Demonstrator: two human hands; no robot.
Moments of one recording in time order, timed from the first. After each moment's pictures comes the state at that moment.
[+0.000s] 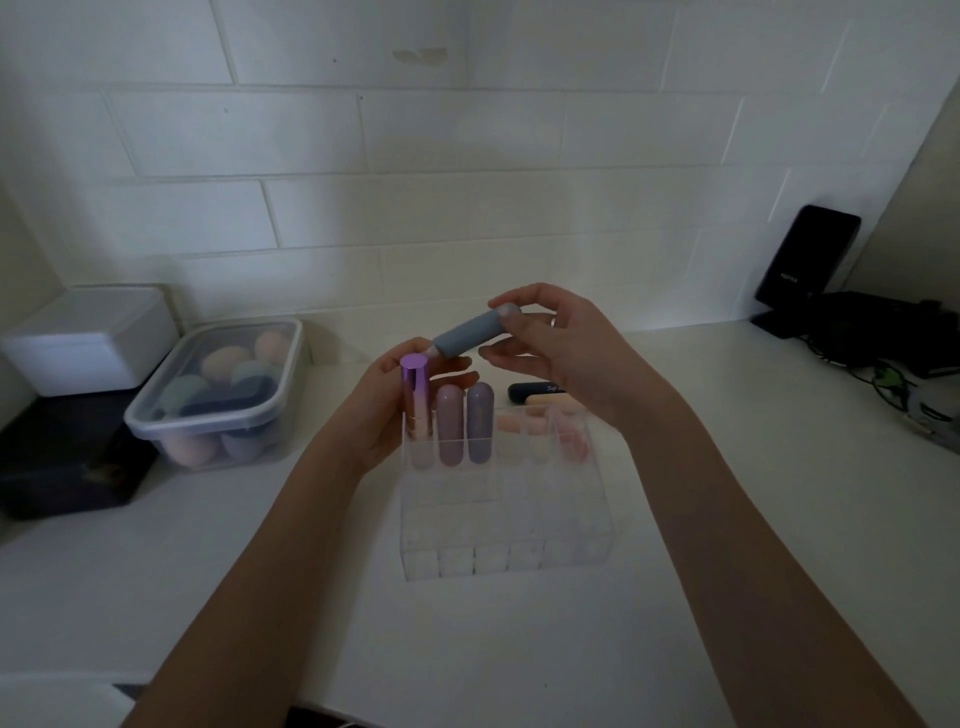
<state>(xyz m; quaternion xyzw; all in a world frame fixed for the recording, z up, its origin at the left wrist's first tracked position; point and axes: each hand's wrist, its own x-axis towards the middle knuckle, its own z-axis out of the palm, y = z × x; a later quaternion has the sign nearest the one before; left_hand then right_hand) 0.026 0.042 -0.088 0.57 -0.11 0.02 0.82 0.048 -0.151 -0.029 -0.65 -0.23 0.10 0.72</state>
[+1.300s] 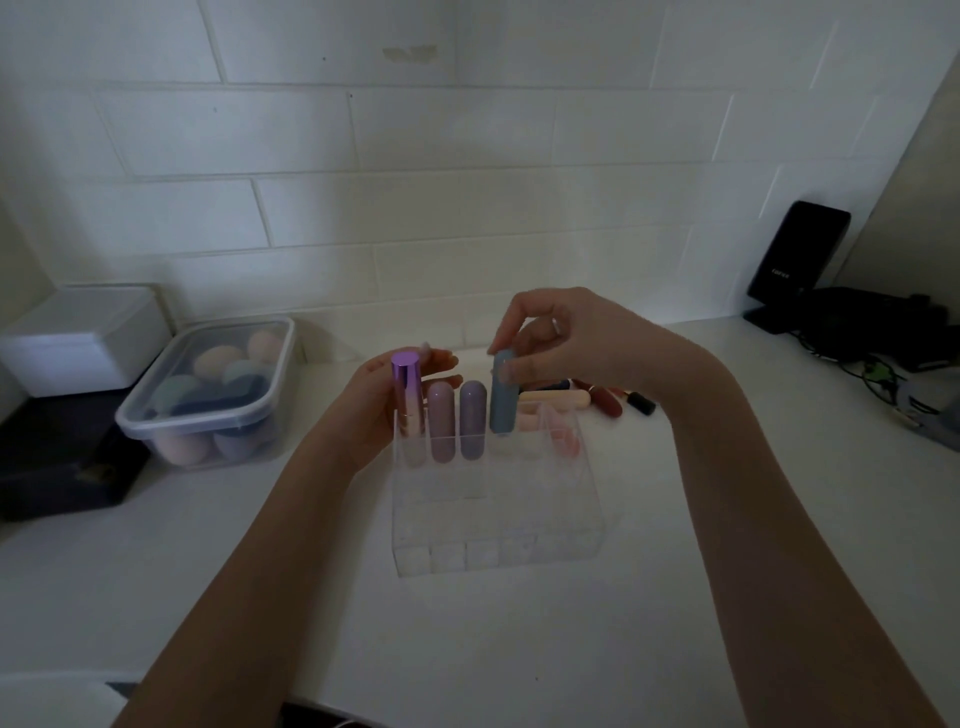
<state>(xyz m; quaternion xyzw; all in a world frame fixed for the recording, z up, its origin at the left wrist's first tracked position) 0.026 0.045 -0.092 0.61 -0.07 0.00 0.79 0.039 -0.178 0.000 -0.81 -0.34 0.12 0.47</state>
